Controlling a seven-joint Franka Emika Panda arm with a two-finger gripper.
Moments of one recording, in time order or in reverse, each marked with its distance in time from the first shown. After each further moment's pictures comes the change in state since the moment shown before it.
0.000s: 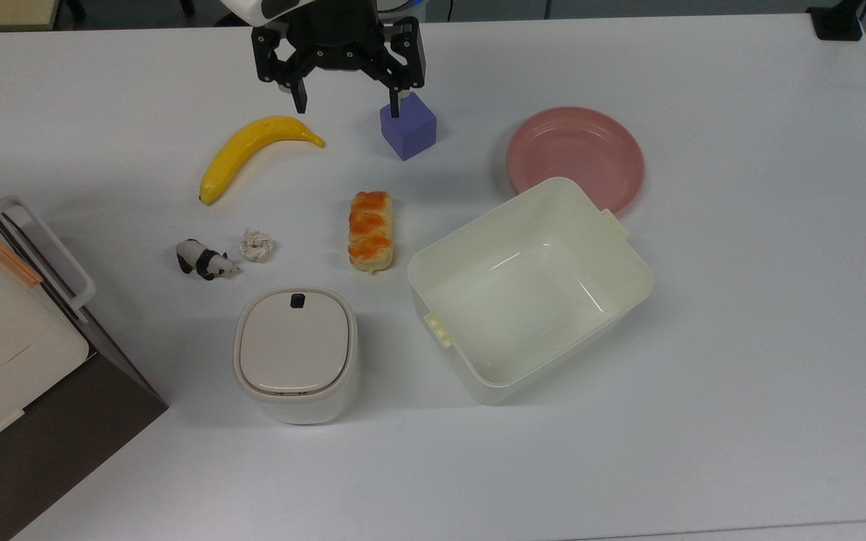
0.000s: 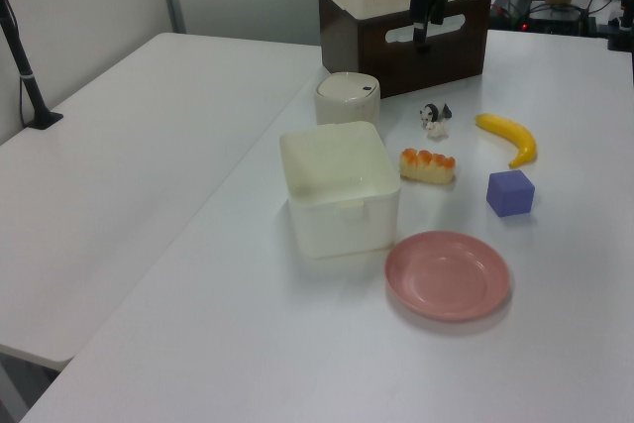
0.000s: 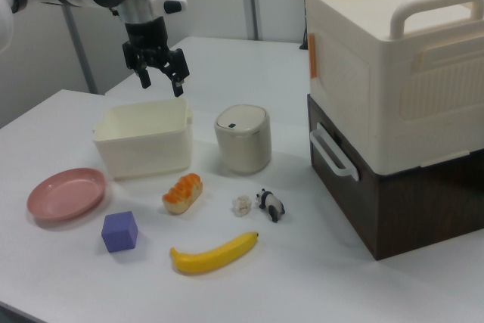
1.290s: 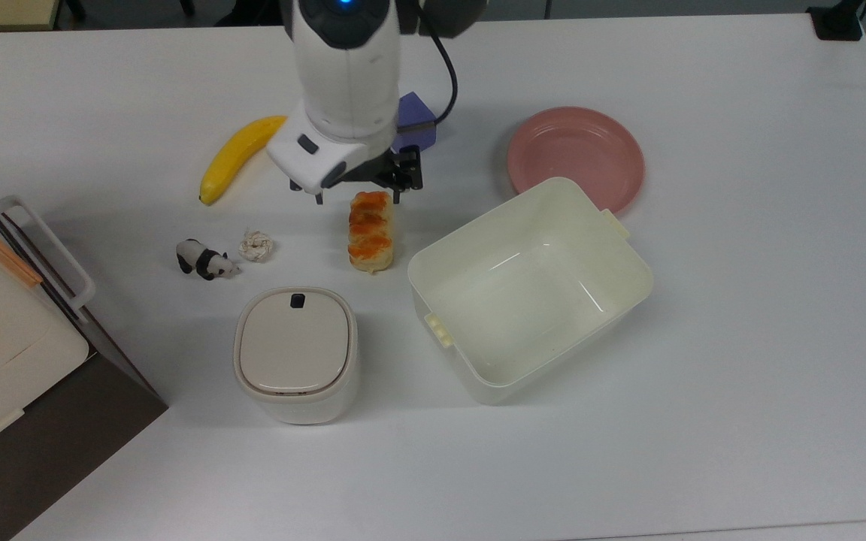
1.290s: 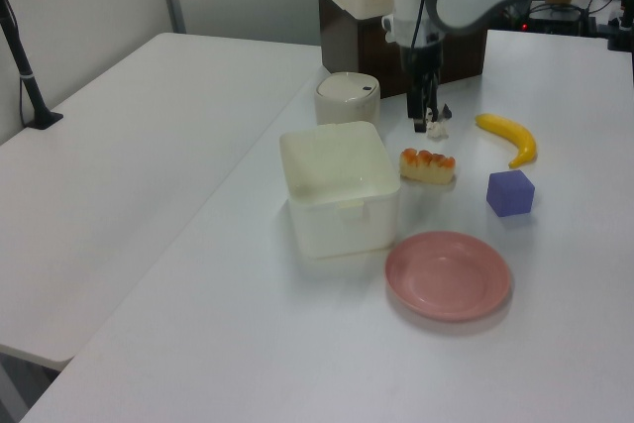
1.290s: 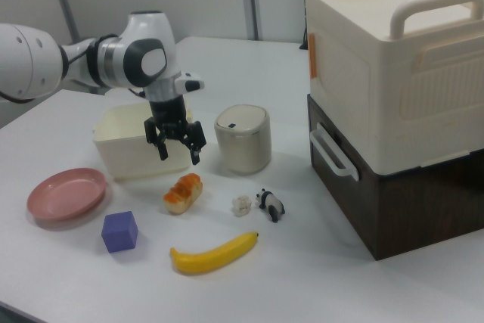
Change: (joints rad) arm 0.022 0.140 0.009 -0.237 -0.119 0.225 -0.042
